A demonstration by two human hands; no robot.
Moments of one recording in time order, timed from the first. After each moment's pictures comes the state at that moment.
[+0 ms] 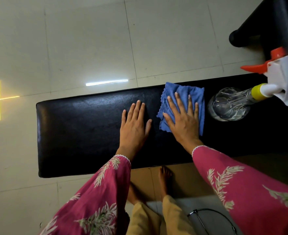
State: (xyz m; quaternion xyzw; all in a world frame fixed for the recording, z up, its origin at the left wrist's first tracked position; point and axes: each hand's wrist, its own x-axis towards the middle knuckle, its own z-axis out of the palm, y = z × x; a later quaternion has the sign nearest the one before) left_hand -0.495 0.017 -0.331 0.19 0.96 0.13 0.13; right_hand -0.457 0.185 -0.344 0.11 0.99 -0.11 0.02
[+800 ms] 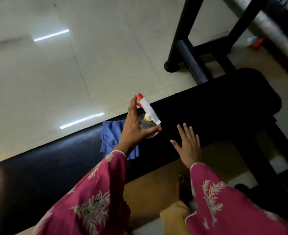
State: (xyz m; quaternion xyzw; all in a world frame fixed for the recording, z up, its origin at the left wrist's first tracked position) left_hand -0.492 0.214 -0.221 0.24 0.80 0.50 0.23; right_hand -0.336 0.357 -0.278 0.32 0.93 -0.19 0.07
